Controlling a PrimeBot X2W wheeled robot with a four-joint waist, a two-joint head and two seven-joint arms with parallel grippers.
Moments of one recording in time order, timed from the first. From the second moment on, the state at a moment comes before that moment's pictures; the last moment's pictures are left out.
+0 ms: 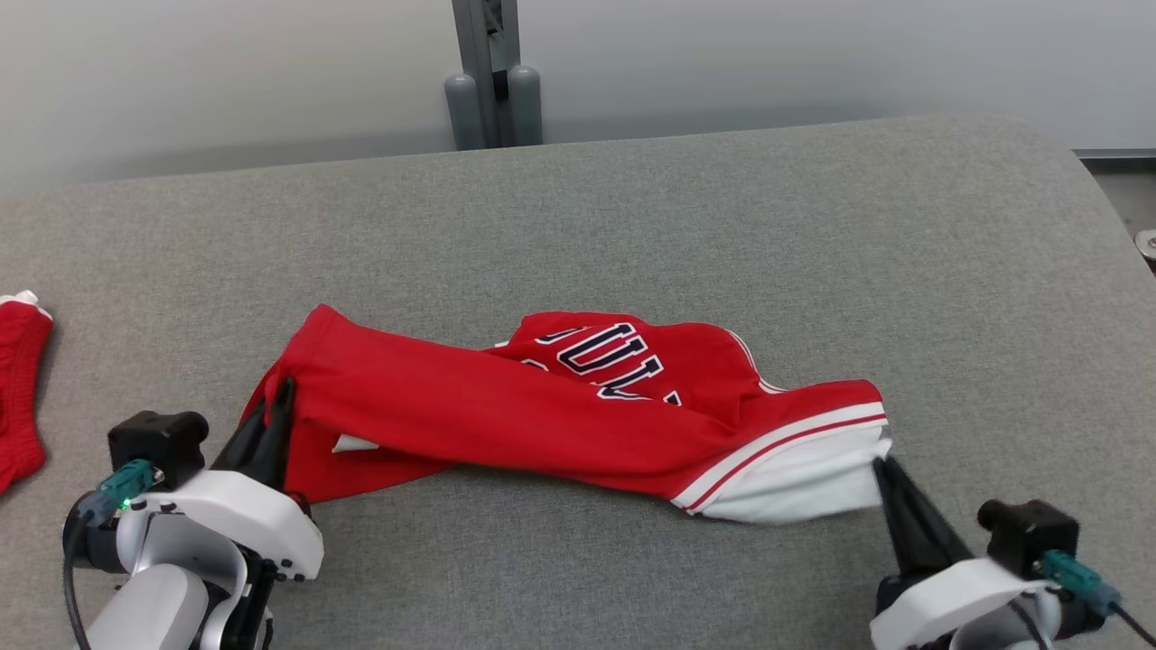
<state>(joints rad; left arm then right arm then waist) -0.24 0.42 -0.44 0.25 -0.69 0.15 -0.06 -0.06 -0.05 0.13 0.37 0.30 0.13 -0.16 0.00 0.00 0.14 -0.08</state>
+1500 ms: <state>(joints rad) -0.50 0.51 -0.34 -0.37 -0.58 0.31 -0.03 -0.60 -0.13 0.03 -0.30 0.25 0.13 -0.09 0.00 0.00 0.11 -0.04</state>
